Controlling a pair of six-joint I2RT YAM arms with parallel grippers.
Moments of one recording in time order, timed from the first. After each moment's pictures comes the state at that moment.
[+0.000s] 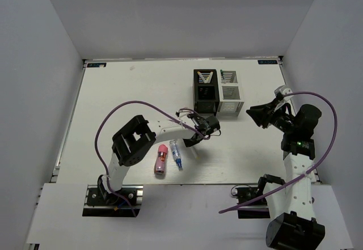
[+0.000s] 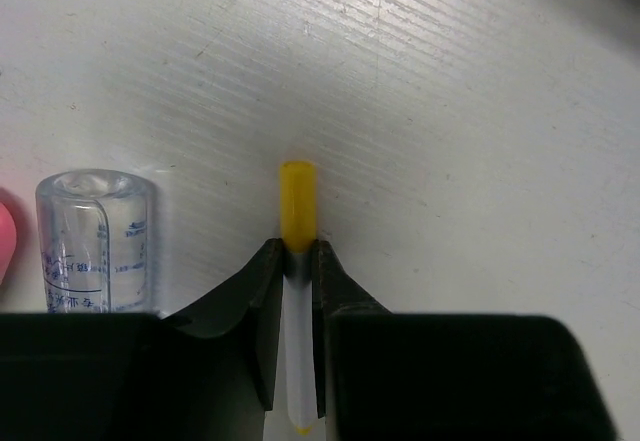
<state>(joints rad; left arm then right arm) -1.06 2.06 1.48 -0.91 -0.51 -1.47 -0.27 0.74 0.62 -0.10 -1.02 -0.07</state>
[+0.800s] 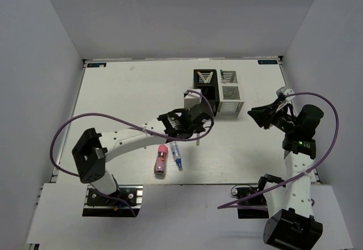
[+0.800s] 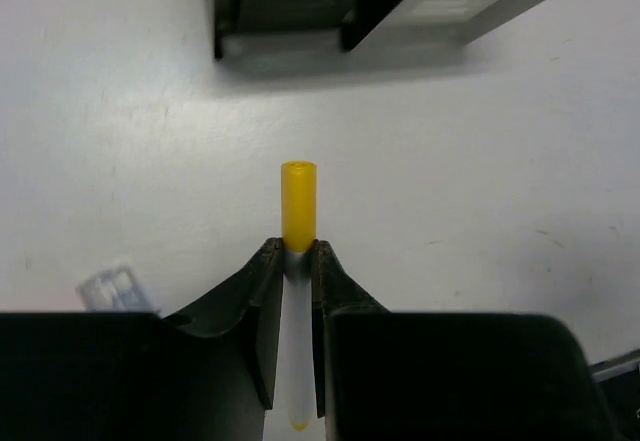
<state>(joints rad) -1.09 1.64 1.33 -0.55 -0.54 -0.87 -0.32 0.76 0.62 -0.12 -1.07 -0.08</state>
